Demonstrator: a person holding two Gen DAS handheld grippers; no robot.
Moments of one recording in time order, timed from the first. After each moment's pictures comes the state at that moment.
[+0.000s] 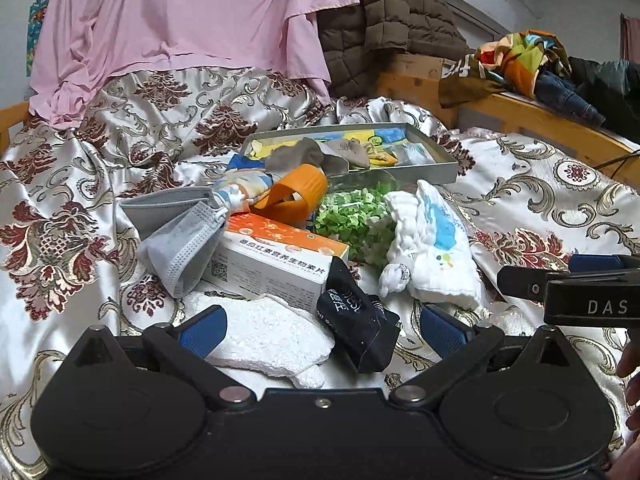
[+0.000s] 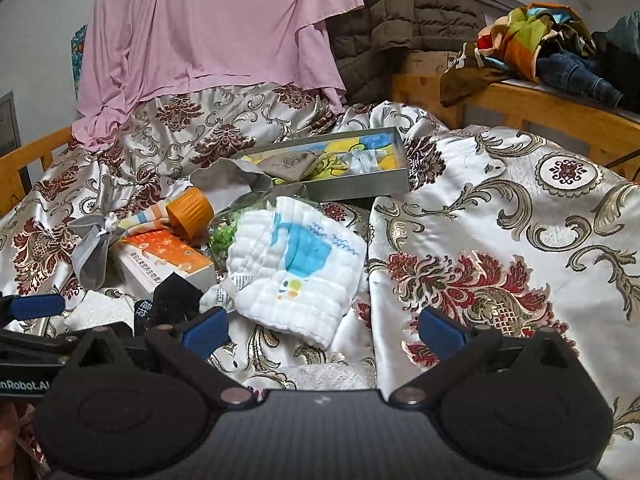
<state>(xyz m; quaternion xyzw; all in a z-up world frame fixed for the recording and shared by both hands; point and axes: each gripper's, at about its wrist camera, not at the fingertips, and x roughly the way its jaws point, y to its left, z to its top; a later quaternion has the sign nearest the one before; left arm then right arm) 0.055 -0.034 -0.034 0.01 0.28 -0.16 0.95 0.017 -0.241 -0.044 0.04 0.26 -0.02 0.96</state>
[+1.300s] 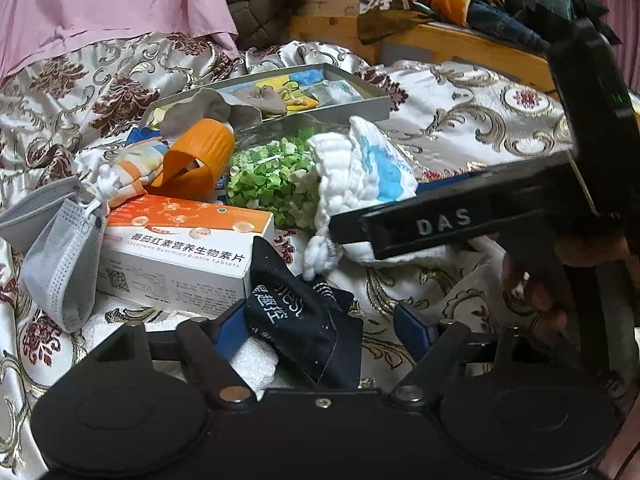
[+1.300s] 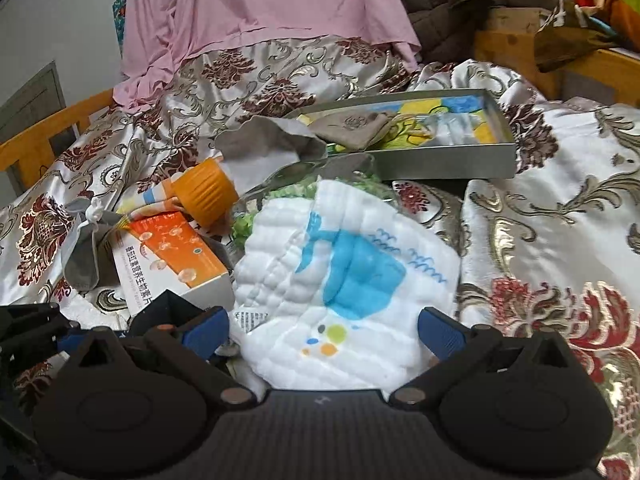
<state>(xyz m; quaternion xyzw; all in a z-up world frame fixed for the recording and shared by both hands) 0.105 -0.066 -0.065 0.08 0.33 -0.28 0.90 0.129 -0.235 -0.077 0.03 0.31 0.09 0.94</state>
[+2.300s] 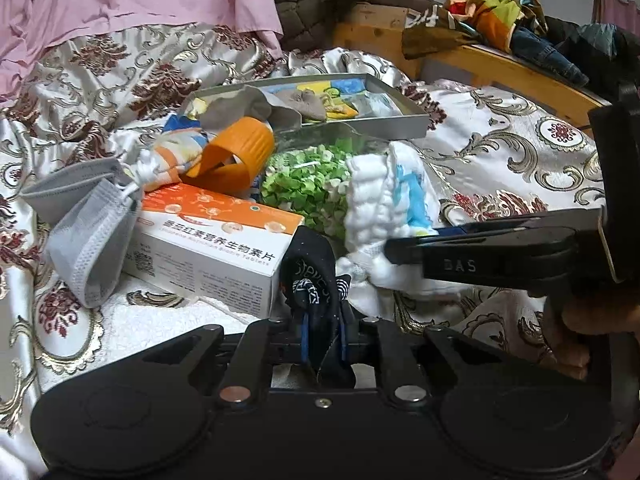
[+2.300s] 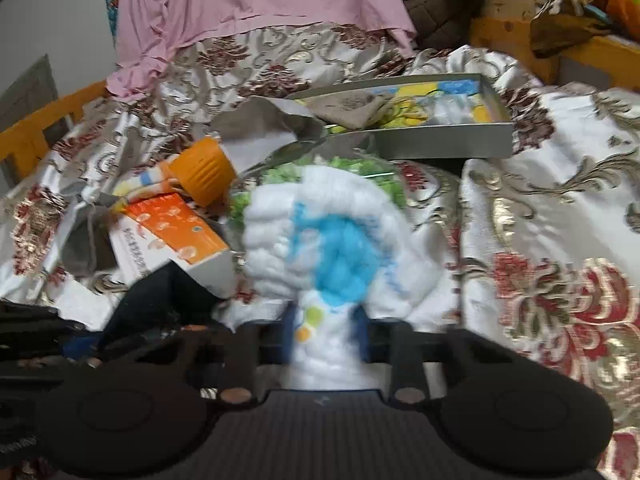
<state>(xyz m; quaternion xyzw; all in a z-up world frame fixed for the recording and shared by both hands) 0.105 -0.058 -0.057 0.02 0.34 -0.23 0.91 0.115 -0.233 -0.082 0.04 0.33 0.08 0.94</state>
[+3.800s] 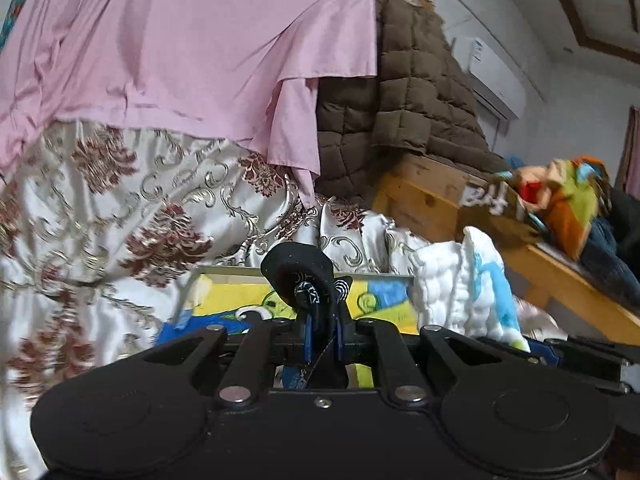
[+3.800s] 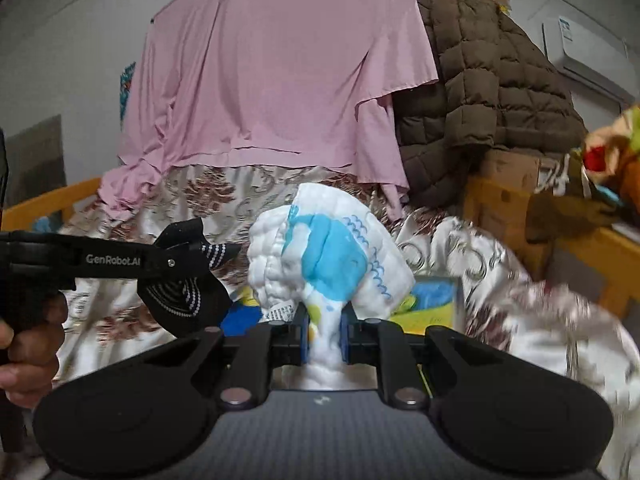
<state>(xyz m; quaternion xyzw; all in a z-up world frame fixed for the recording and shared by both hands) 0.316 -0.091 0.070 -0.09 0.21 -0.19 0.96 0.239 -0.284 0.048 -0.03 0.17 0.08 0.98</state>
